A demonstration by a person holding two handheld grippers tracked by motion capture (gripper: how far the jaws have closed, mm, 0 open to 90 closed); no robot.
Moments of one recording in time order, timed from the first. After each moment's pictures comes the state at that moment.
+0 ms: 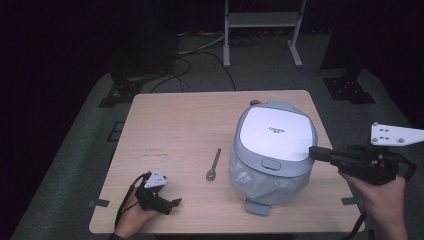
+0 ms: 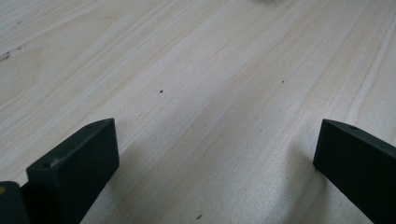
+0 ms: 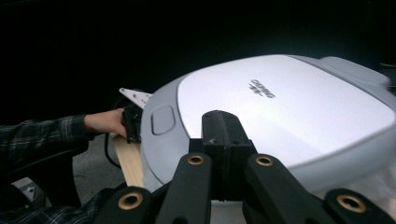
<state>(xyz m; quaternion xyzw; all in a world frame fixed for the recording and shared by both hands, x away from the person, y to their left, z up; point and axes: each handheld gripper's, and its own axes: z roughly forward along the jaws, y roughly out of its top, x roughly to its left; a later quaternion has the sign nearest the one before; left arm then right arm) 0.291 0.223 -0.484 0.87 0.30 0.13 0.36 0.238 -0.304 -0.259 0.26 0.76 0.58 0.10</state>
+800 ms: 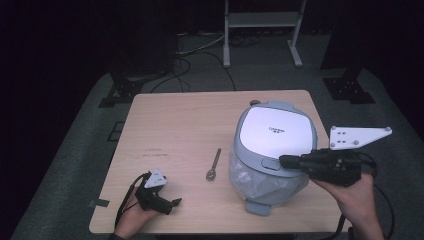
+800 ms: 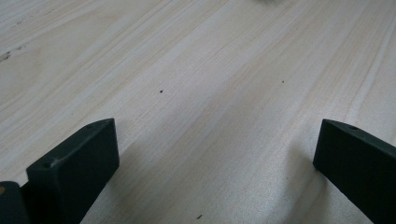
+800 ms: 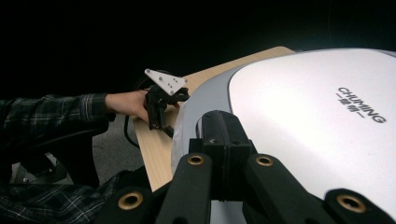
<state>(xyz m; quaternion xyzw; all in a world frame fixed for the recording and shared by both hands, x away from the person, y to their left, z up) 0.291 0.223 -0.484 0.87 0.30 0.13 0.36 0.241 -0.247 -0.261 0.22 0.80 0.55 0.06</state>
